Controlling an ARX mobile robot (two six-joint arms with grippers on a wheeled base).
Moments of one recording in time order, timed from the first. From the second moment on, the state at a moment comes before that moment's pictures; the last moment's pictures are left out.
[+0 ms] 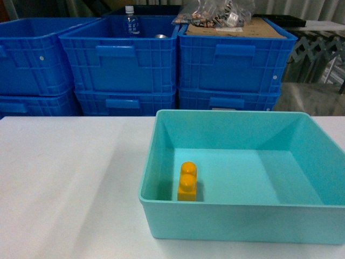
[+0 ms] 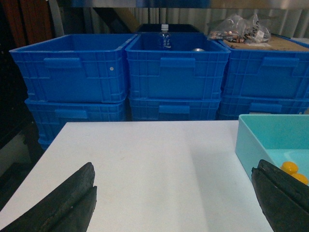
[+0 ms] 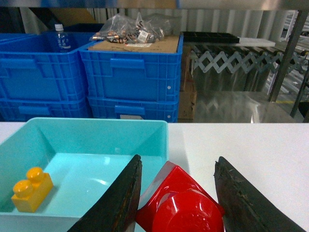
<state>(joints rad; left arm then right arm) 0.00 0.01 0.02 0.00 0.00 0.00 0.00 0.42 0.01 0.42 0.00 0.02</state>
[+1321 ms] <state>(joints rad) 0.00 0.01 0.02 0.00 0.00 0.00 0.00 0.00 0.01 0.00 0.00 0.01</state>
